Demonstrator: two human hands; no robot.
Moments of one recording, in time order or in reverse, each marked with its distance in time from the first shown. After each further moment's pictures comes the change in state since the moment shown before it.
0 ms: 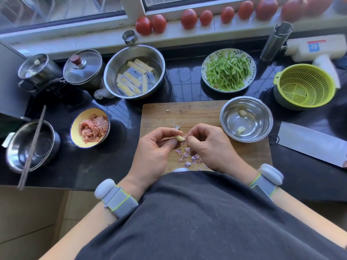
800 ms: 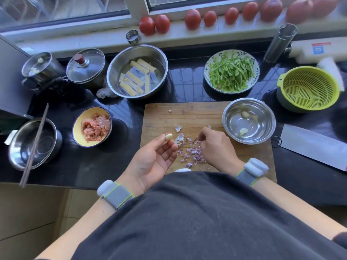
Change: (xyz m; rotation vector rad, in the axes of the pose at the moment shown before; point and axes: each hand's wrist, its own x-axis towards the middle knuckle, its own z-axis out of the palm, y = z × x) left_hand 0.012 -0.014 -0.014 -0.713 0.061 -0.651; right_hand 0.034 0.065 0.000 -0.690 0.044 0.025
